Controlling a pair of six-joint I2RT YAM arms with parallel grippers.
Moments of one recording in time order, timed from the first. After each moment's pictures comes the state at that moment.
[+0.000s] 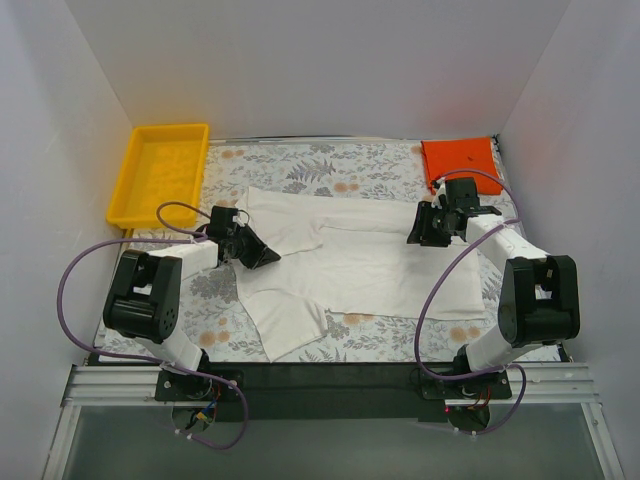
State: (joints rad) left arm -0.21 1.62 0.76 -0.06 0.41 -0.98; right arm 0.11 1.55 0.98 -0.43 -0.29 0.23
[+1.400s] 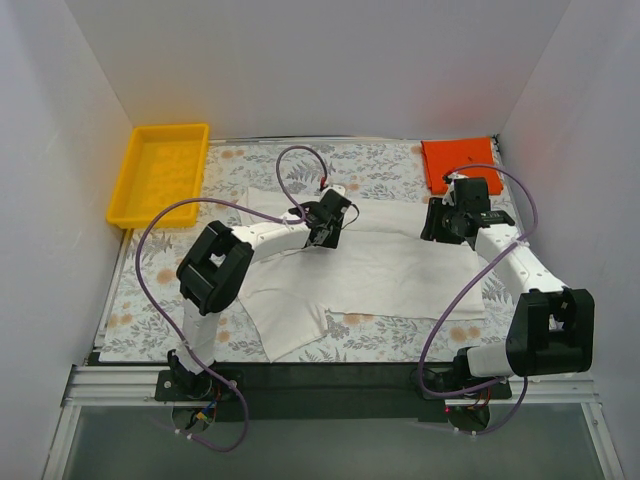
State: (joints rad) left arm -0.75 2.02 1.41 -0.34 -0.34 -0.38; right arm 0.11 1.38 0.98 -0.48 -0.12 0.20
